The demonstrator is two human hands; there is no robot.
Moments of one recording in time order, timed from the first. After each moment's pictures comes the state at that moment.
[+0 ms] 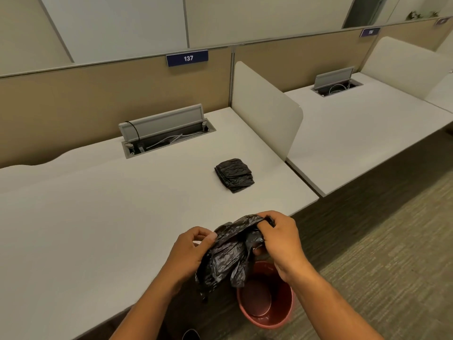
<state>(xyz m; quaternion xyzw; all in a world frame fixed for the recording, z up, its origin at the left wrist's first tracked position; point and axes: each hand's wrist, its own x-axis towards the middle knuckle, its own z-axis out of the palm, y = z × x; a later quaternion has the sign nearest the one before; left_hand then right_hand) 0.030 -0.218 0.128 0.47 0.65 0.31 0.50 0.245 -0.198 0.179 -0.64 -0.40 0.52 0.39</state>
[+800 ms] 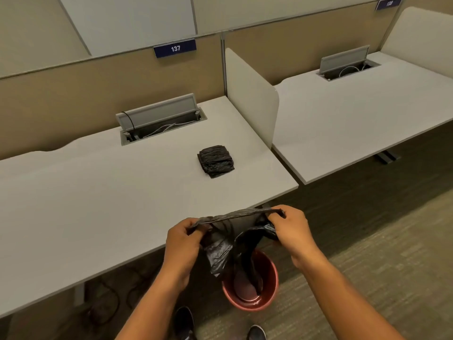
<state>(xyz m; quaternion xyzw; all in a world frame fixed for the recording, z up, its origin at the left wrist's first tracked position) 0.214 -0.260 0.143 0.31 0.71 0.45 0.45 0.442 -0.198 0.152 -0.66 -0.45 0.51 0.32</state>
